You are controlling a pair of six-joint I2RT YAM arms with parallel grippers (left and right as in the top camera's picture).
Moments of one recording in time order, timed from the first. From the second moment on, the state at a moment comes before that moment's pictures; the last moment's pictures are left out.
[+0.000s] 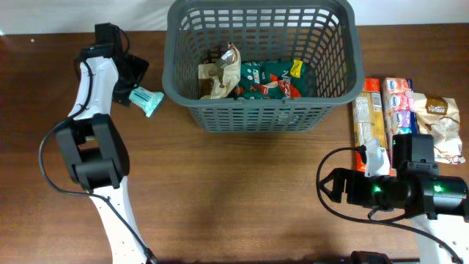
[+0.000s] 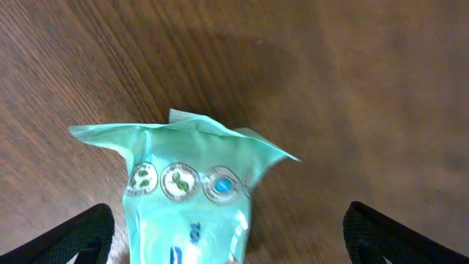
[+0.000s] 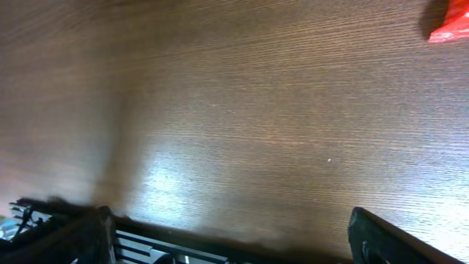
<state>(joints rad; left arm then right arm) 0.13 2.39 2.06 -0.93 0.03 -0.99 -0.11 0.99 0.97 -1.31 -0.43 0.08</state>
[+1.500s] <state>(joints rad) 0.15 2.13 2.64 -1.31 0.28 -0.07 -0.11 0.99 0.97 -1.26 -0.43 0.08</state>
